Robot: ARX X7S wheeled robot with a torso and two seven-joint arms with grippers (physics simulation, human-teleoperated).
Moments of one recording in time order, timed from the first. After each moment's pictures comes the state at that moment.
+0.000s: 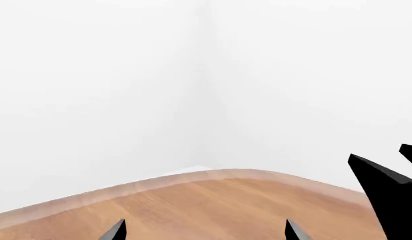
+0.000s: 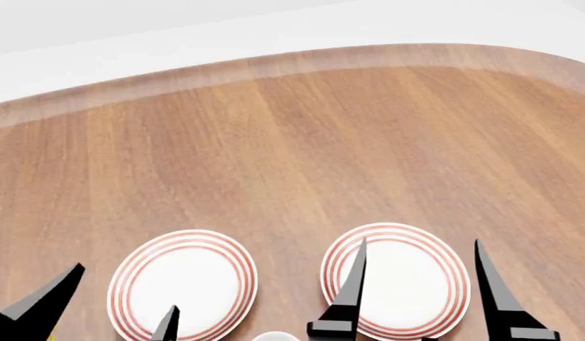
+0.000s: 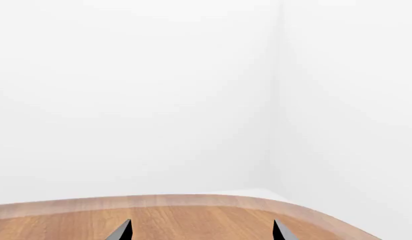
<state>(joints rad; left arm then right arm) 0.05 -0.37 0.30 0.72 -0.39 -0.25 -0.12 0.02 0.27 -0.21 -0.74 0.10 0.41 0.36</state>
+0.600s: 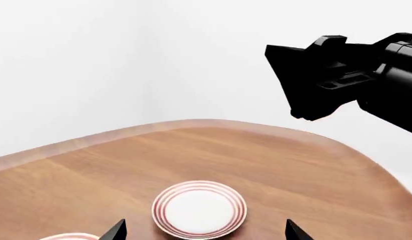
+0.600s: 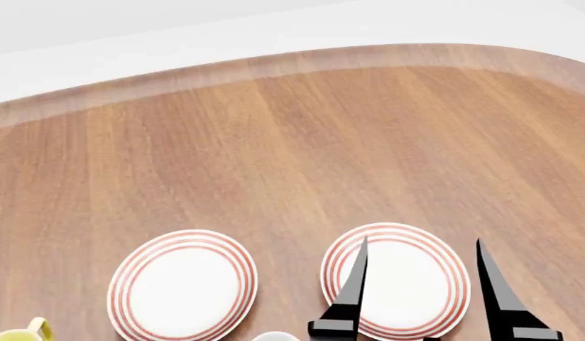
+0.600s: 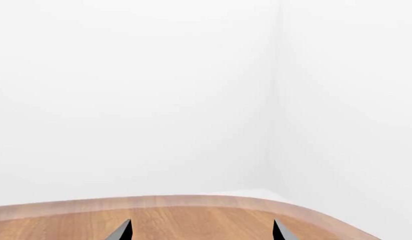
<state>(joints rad) 0.17 -0.43 0.45 0.55 -0.31 -0.07 0.04 0.03 0.28 -0.21 -0.75 0.12 0.42 0.37</state>
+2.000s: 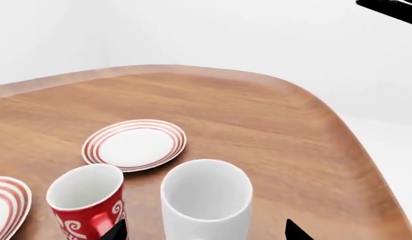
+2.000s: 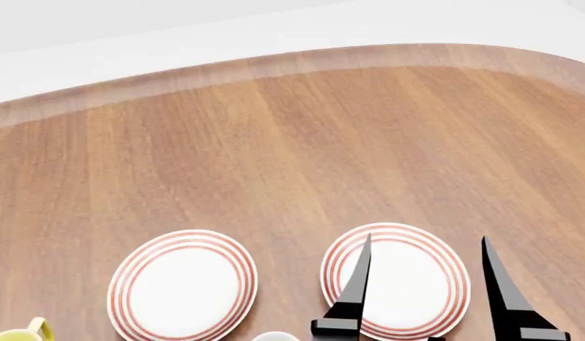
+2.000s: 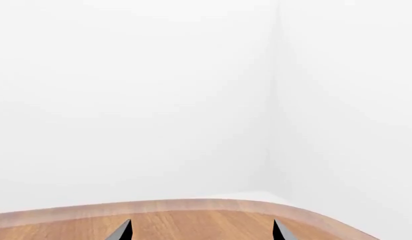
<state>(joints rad) 0.22 -0.37 0.67 0.36 -0.15 -0.03 0.07 0.03 0.31 -0.21 -0.77 0.15 0.41 0.41</state>
